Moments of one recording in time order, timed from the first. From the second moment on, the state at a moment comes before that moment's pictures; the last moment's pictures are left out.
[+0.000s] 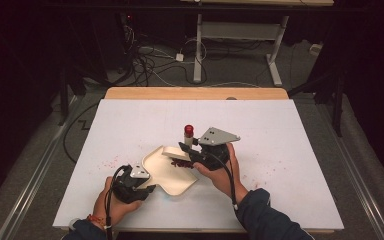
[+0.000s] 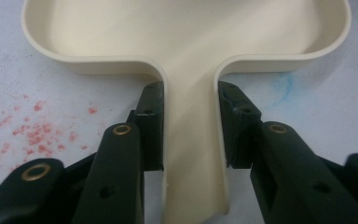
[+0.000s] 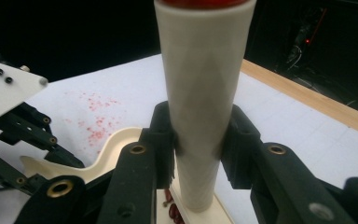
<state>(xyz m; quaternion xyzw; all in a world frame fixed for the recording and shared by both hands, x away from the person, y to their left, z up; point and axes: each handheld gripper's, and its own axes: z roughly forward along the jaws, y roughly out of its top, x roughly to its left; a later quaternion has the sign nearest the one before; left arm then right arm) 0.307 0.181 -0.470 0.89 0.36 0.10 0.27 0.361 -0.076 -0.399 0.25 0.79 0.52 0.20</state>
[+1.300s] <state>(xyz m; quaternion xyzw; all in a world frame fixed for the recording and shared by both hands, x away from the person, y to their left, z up) 0.305 0.178 -0.472 0.90 0.34 0.10 0.25 0.343 -0.152 -0.376 0.31 0.74 0.53 0.28</state>
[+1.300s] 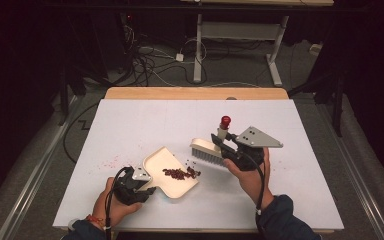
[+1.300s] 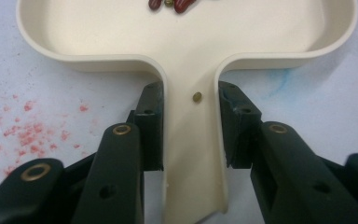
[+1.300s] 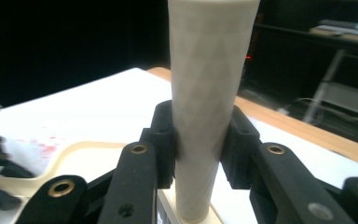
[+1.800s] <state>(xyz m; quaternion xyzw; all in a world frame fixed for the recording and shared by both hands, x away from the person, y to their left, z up) 0.305 0.175 -0.473 0.90 0.34 0.10 0.25 0.322 -0.113 -0.395 0.27 0.78 0.50 0.25</state>
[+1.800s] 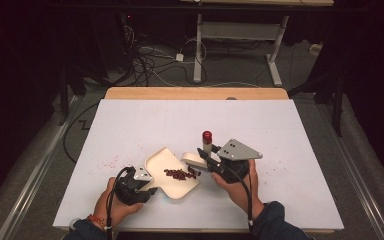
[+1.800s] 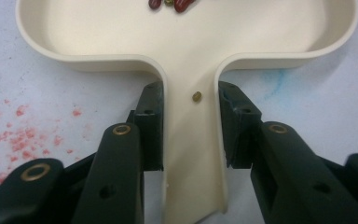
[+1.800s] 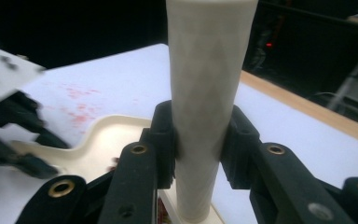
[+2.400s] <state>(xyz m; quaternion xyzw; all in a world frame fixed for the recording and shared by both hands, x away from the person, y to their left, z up) 0.302 0.174 -0.472 0.90 0.34 0.10 0.25 0.315 -0.133 -0.374 0.27 0.76 0.52 0.28</state>
